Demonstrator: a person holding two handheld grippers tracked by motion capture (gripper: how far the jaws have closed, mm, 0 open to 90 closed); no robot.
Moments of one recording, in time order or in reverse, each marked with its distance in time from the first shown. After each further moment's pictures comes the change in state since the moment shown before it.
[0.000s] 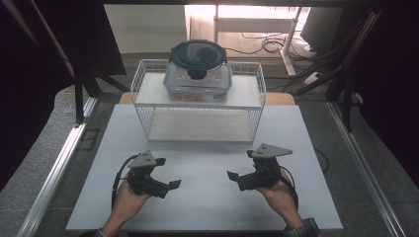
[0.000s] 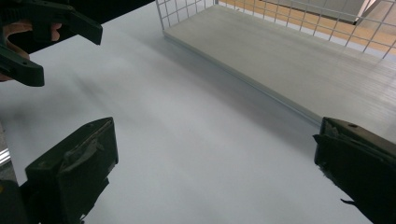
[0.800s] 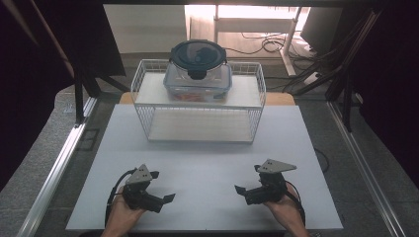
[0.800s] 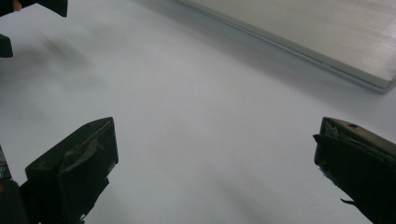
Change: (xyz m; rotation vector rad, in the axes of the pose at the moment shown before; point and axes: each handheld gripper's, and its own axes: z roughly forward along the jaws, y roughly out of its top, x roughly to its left) left arm -0.007 -0.041 -0.003 0.071 0.055 -0.001; right arm -0.002 -0.048 -0.004 0.074 -0.031 0.027
